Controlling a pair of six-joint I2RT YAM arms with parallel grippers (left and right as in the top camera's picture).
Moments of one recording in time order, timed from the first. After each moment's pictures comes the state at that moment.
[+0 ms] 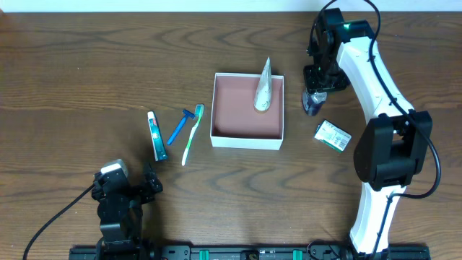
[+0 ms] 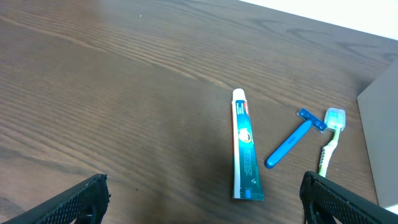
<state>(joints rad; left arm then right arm) 0.06 0.03 0.15 -0.55 -0.14 -0.22 0.16 2.16 1.94 -1.29 0.03 0.05</state>
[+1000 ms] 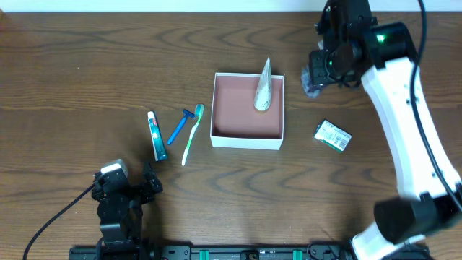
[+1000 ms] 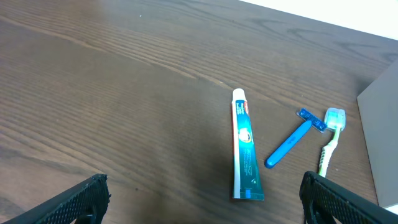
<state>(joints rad) 0.06 0.03 0.15 -0.55 -0.14 -0.22 0.28 1.74 1.94 -1.31 0.04 0.16</state>
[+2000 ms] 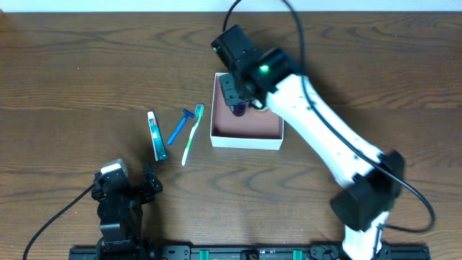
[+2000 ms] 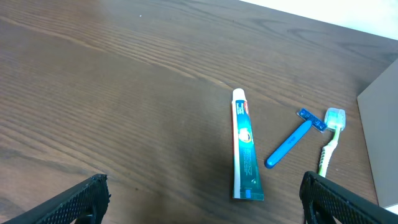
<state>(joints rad) 0.06 0.03 0.15 -0.55 -0.14 -0.22 0.68 2.02 1.96 -1.10 0.13 0.39</state>
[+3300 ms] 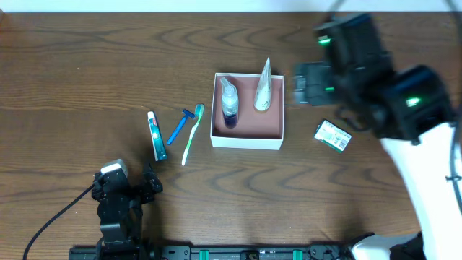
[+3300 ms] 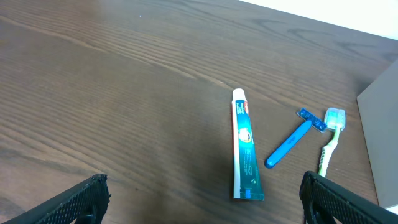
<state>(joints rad) 0.06 0.03 0.15 -0.55 -0.14 -0.22 0.44 1.54 2.00 -1.43 0.20 0.38</state>
